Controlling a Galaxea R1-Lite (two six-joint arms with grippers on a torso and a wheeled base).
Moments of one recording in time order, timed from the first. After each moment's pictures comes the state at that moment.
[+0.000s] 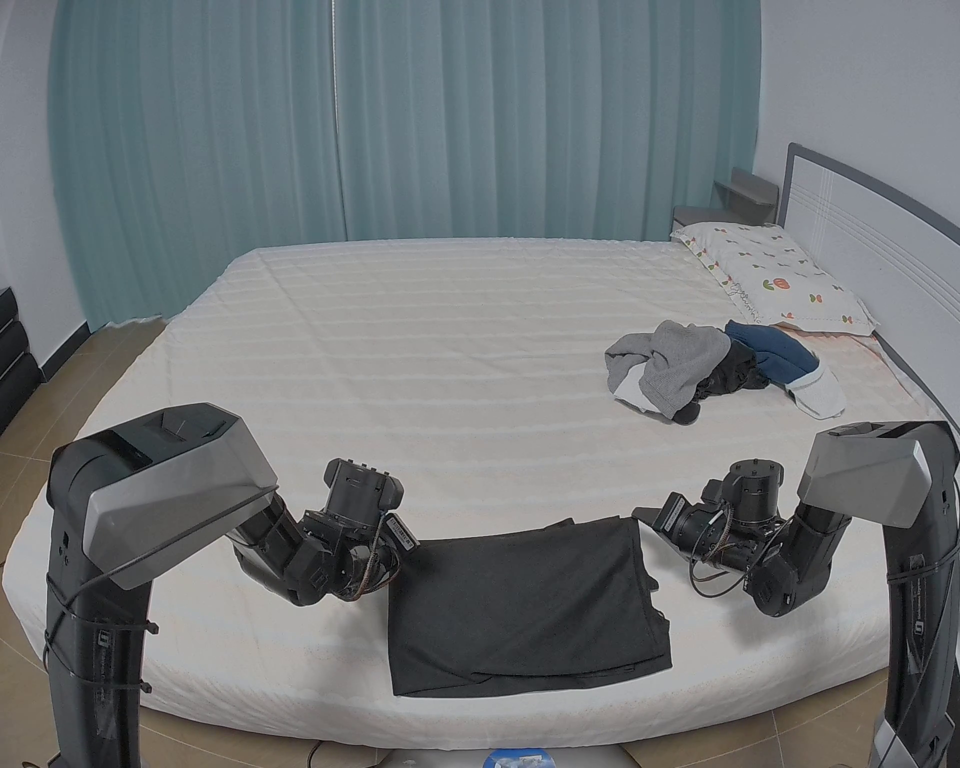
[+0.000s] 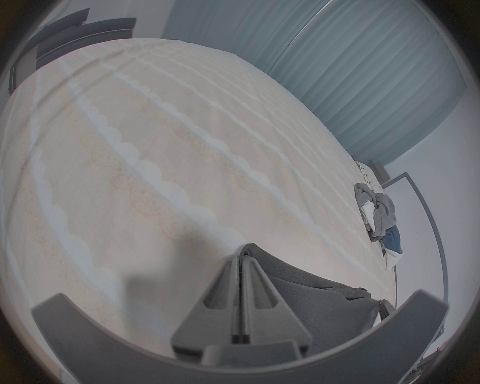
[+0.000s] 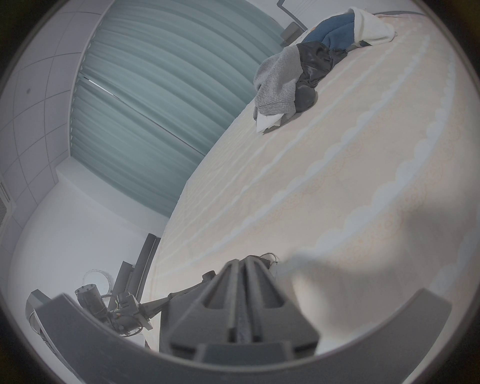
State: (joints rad) left arm -0.42 2.38 -1.04 -0.54 0.17 -0.98; right arm 0.24 2.45 -0.78 -1.29 0.27 0.81
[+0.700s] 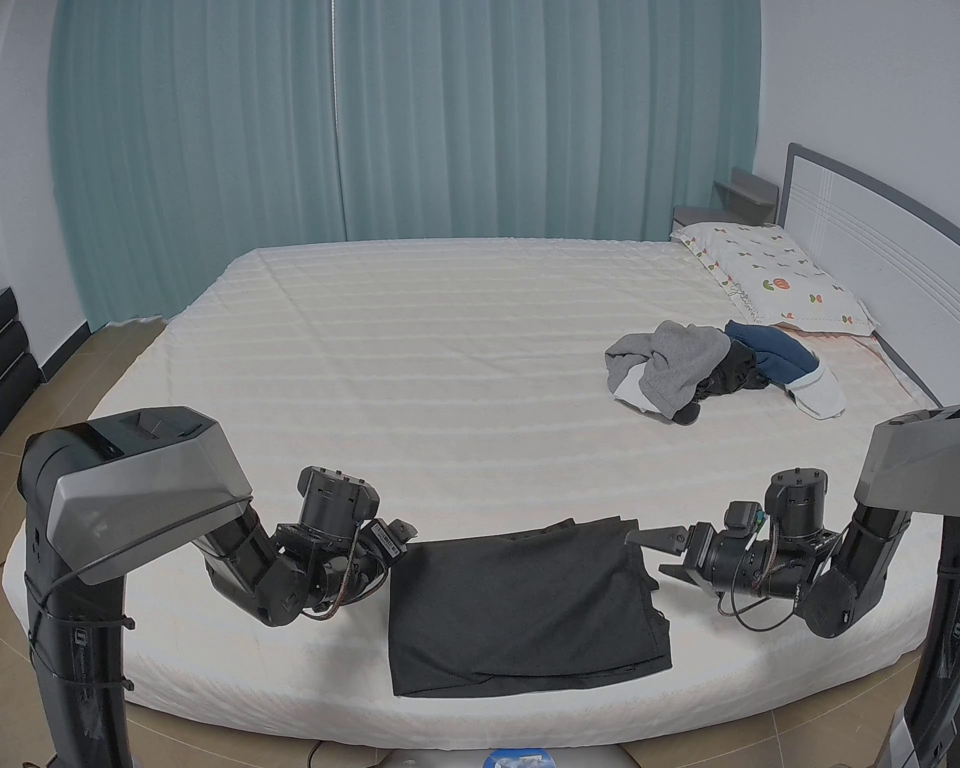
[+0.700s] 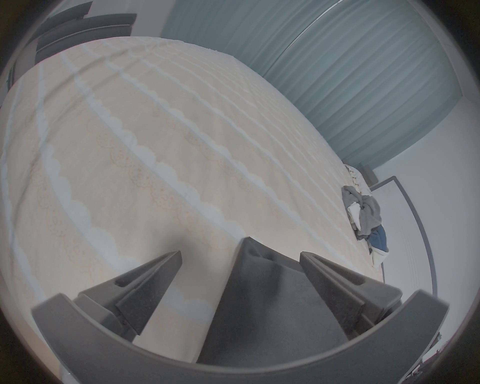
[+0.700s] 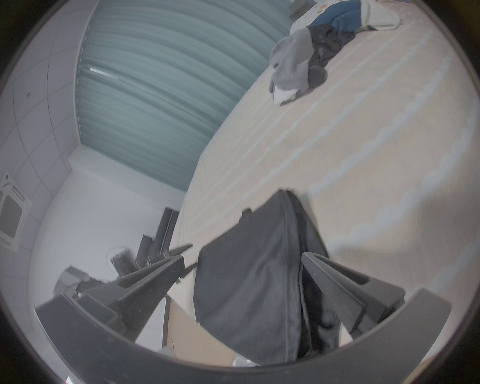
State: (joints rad) left arm -0.42 2.29 -0.84 -0.71 0.11 -0.98; right arm 0.26 2.20 -0.45 -1.23 0.49 0.75
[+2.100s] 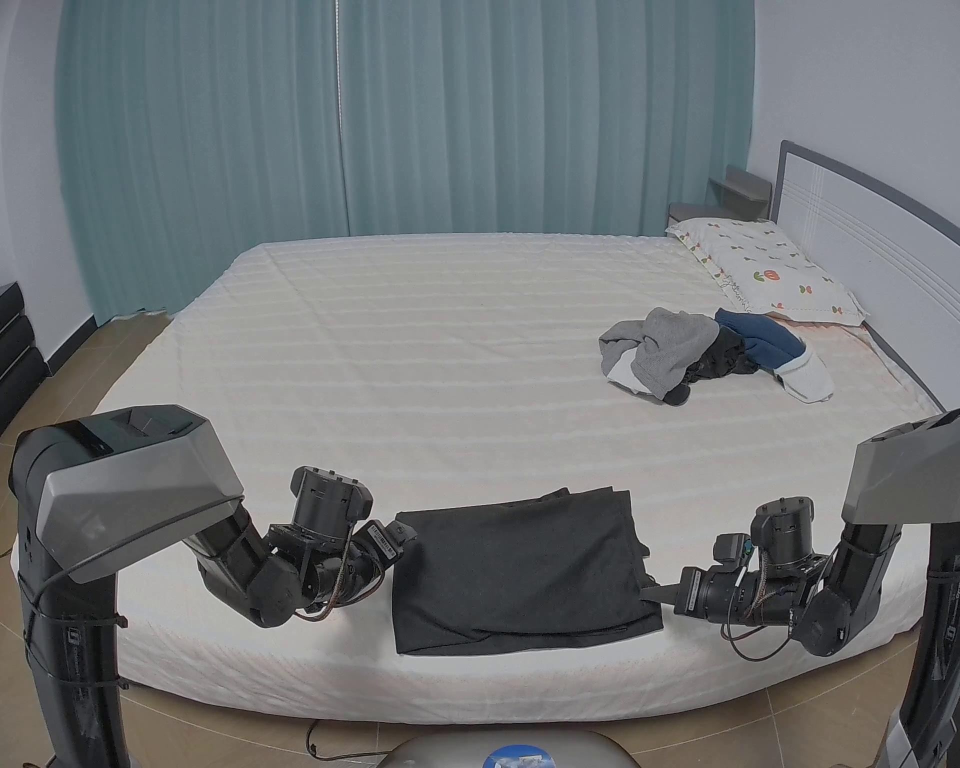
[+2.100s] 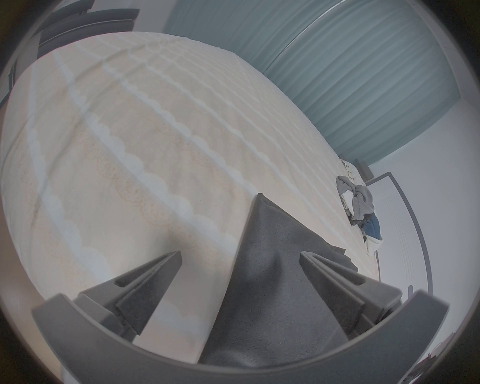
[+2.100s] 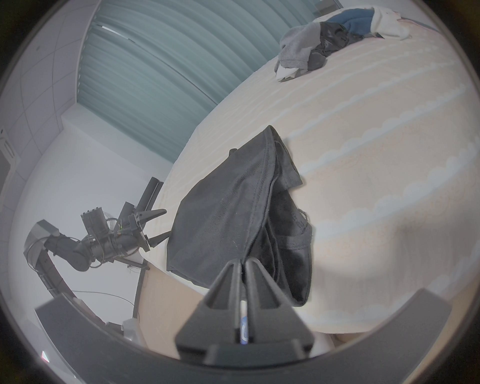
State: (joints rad) left arm -0.41 2.28 -0.84 -0.70 0.08 -0.99; right arm 0.27 2.24 -0.40 -1.21 0.43 0.54
